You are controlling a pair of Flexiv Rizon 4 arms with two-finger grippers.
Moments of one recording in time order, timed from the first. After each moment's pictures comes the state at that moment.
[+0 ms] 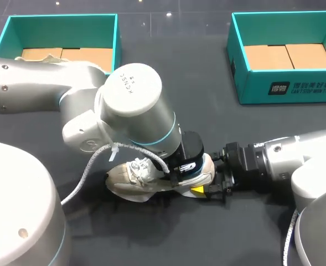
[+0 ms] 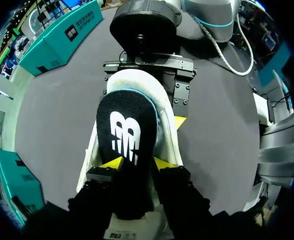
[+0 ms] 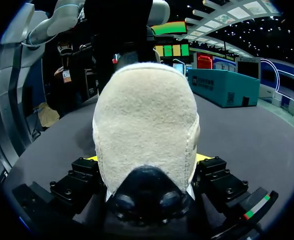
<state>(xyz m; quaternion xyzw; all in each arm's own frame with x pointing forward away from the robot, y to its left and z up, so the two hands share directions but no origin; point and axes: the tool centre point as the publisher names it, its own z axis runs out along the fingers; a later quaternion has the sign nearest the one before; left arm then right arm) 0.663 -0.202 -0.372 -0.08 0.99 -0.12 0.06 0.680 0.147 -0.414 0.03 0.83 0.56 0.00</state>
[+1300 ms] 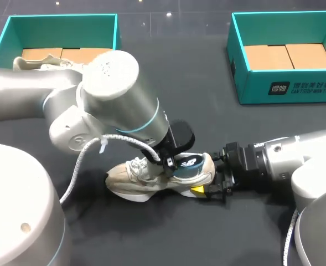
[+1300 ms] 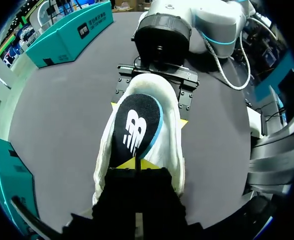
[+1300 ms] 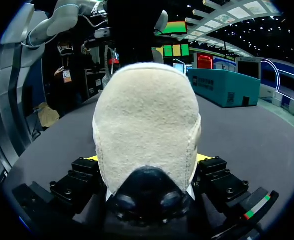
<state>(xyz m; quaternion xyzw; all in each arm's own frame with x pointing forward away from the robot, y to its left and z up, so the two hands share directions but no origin) 0.671 -0.192 -0.358 -0.12 0.98 -0.17 0.02 0.680 0.147 -0.414 0.03 0.83 0.56 0.00</state>
